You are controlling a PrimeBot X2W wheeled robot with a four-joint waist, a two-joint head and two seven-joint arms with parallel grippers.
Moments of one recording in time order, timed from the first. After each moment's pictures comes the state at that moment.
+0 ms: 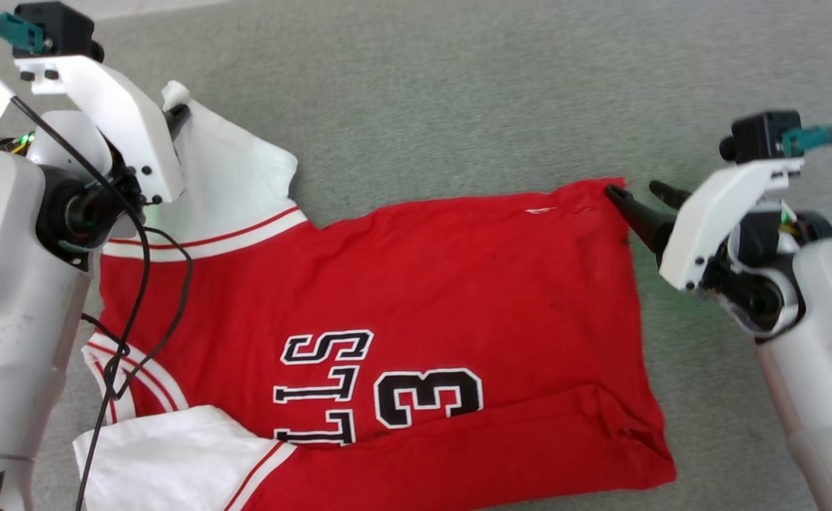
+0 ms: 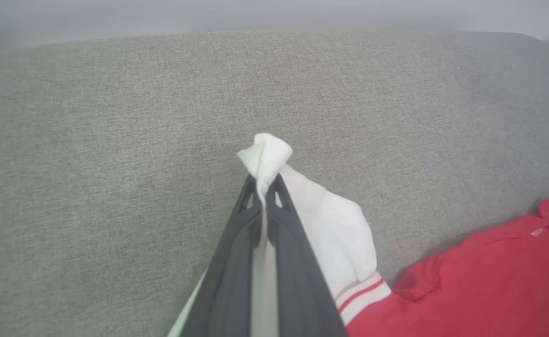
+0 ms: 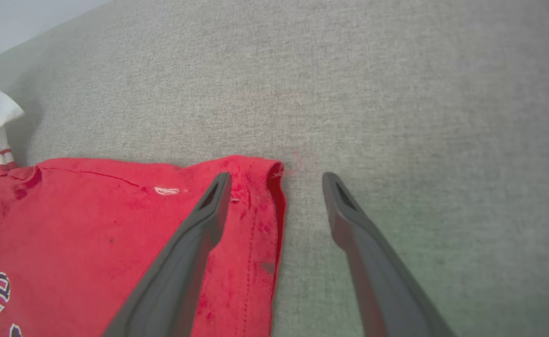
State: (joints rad) left arm -0.91 0.50 -0.40 0.49 -0.83 0.02 0.58; right arm -0.66 -0.24 0.22 0.48 0.64 0.13 0.49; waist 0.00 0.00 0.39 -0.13
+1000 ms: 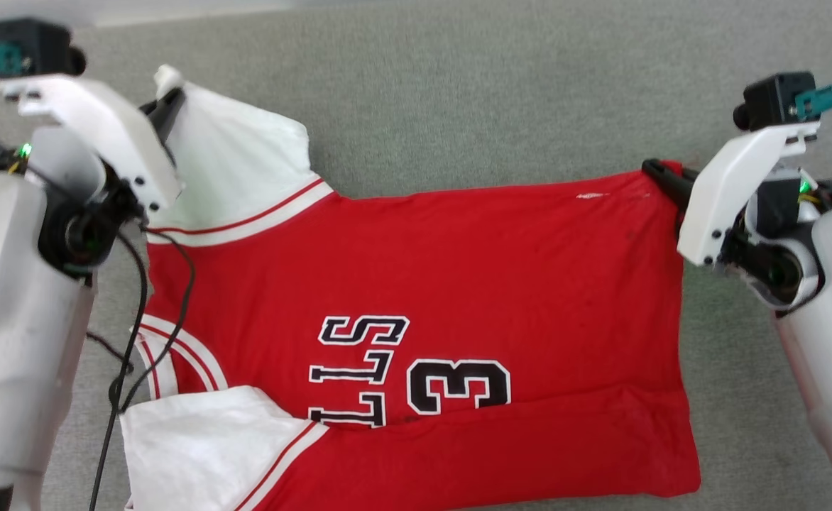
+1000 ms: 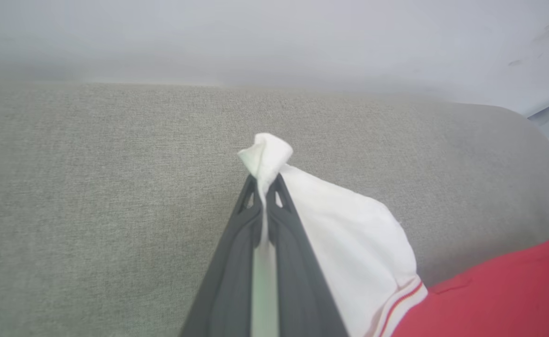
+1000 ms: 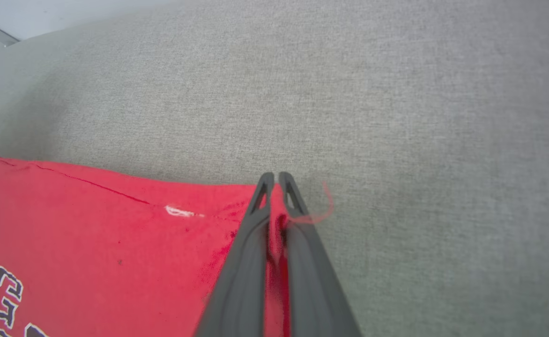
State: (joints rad) left arm -0.89 0.47 -0.37 0.55 -0.85 -0.04 0.37; right arm -0.78 -0.30 0.29 0.56 0.65 0.13 0.52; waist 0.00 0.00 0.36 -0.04
